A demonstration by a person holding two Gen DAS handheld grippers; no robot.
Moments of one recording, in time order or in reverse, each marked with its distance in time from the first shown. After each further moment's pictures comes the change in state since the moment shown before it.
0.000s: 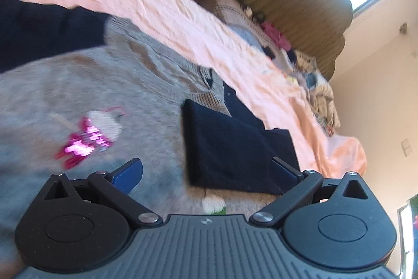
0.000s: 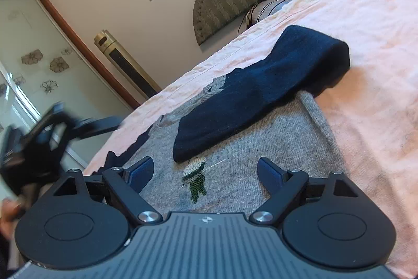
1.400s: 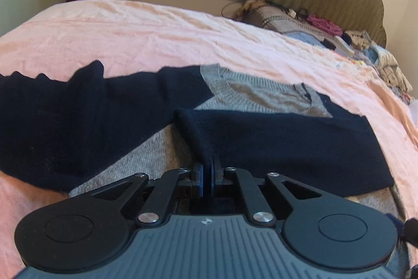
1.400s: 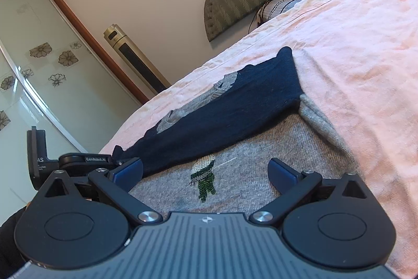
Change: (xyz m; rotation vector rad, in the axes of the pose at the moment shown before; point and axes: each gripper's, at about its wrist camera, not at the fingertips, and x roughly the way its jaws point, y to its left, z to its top) left arm -0.032 0.048 0.014 0.300 -0.118 0.410; right arm 0.010 0.006 0.001 -0.029 0.020 0.032
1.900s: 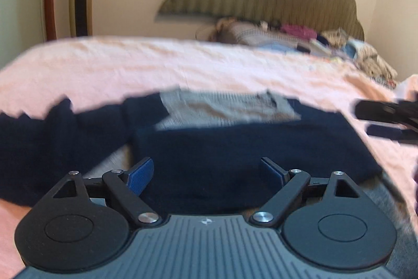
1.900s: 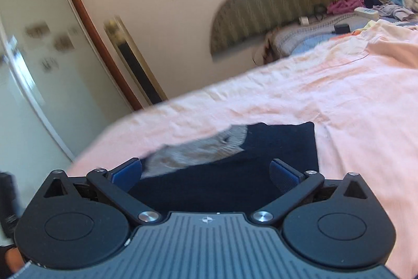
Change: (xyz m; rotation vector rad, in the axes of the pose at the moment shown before) left arm -0.005 -0.038 -0.015 0.120 -0.099 -0.041; right arm 0.082 0.035 0.096 -0.224 0.081 -0.177
